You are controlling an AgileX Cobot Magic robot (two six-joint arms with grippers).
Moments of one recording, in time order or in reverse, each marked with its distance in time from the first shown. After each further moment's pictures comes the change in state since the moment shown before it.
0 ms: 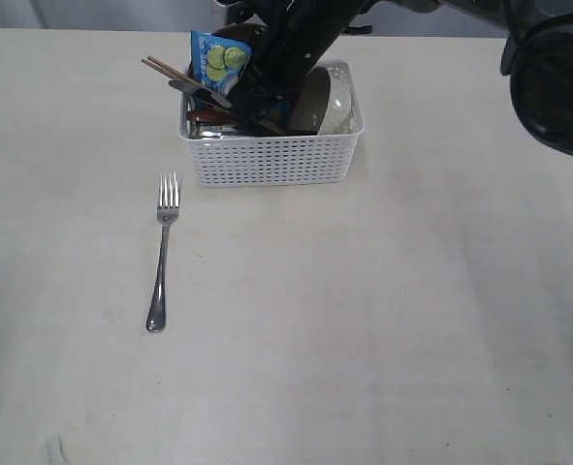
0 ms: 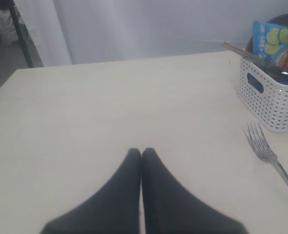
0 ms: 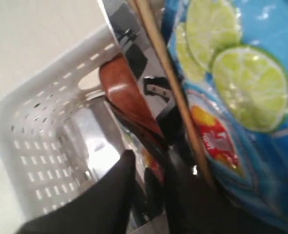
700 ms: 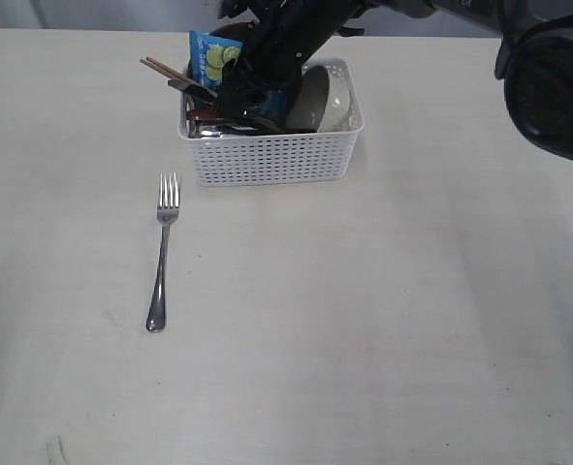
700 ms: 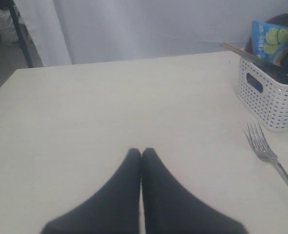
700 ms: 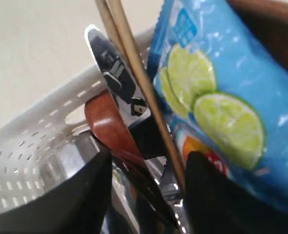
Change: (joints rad) left arm 0.000 0.000 0.000 0.000 0.000 0.000; right arm 0.008 0.017 0.001 0.062 -0.097 -0.037
